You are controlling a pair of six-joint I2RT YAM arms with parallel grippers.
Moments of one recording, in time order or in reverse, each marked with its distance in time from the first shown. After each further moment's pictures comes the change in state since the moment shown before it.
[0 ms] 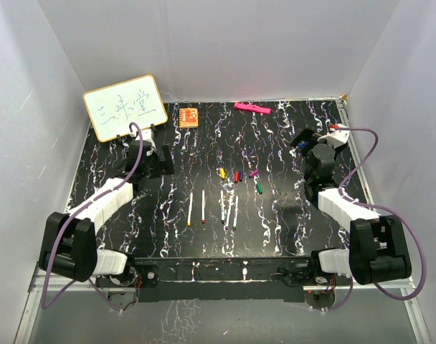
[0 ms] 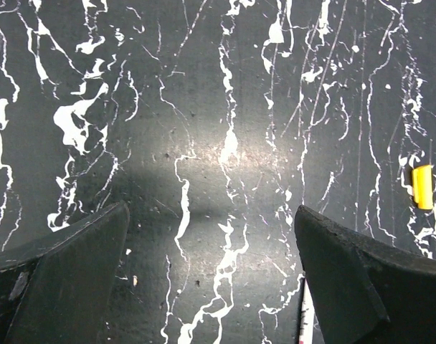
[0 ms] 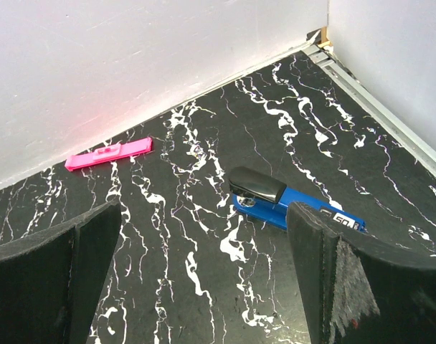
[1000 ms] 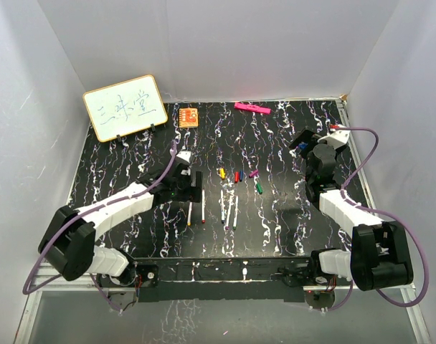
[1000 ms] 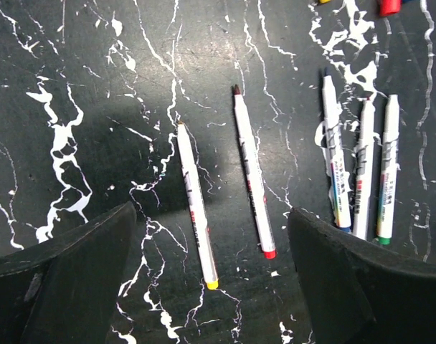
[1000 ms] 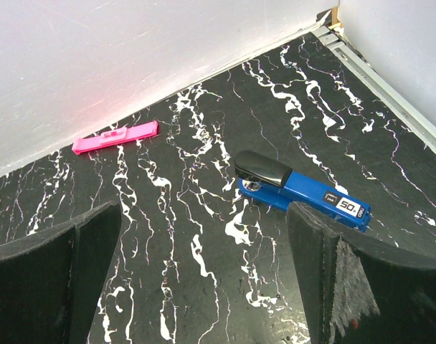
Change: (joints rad) left arm -0.362 -0.003 0.018 -0.256 0.053 -0.127; right arm 0.000 -0.046 0.002 -0.094 -0.033 0.030
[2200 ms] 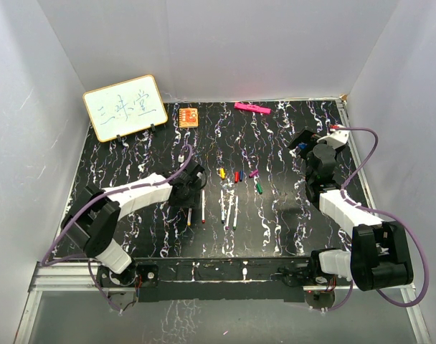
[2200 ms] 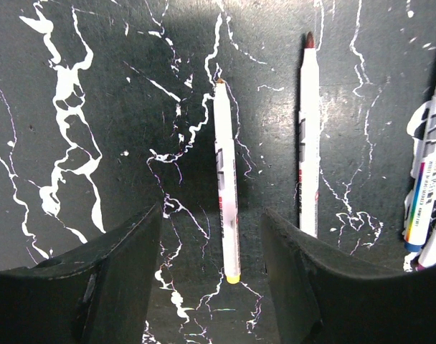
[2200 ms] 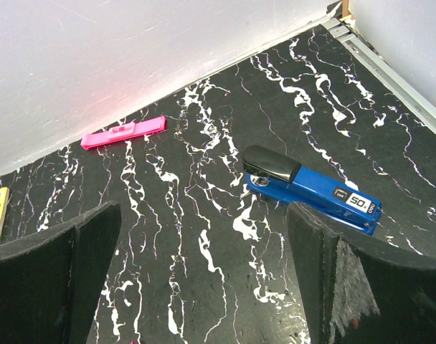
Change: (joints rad) left arm -0.078 0.230 0.137 -0.227 -0.127 -0.084; right arm 0.000 -0.002 0.000 -0.011 -0.026 0.025
